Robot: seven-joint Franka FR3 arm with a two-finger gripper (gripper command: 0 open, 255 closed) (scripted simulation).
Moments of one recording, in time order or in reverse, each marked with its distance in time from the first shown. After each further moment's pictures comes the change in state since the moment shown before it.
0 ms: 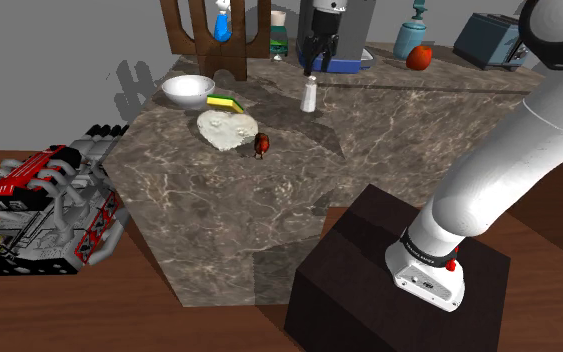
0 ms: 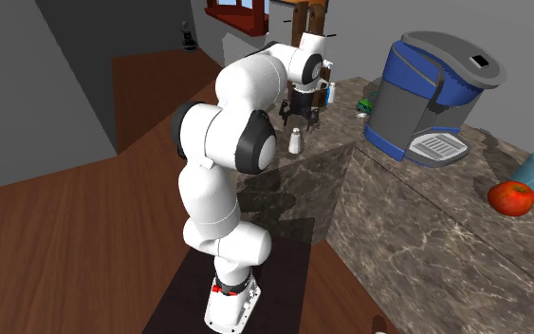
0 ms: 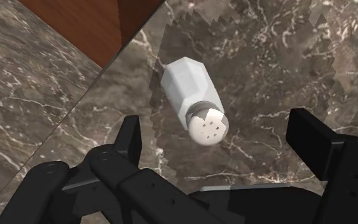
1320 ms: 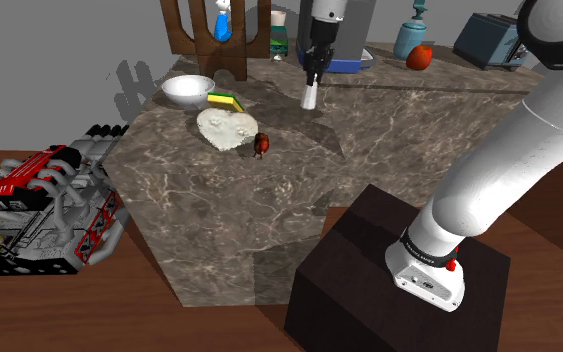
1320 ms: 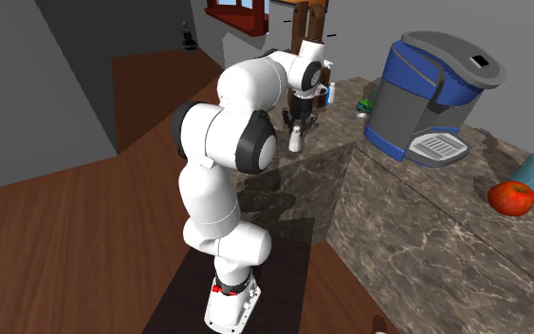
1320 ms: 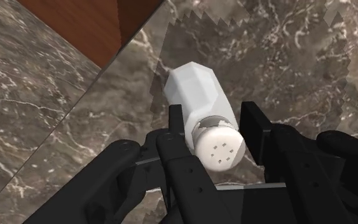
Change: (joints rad) arm -0.001 0.004 -0.001 -0.049 0.002 0.054 -0.007
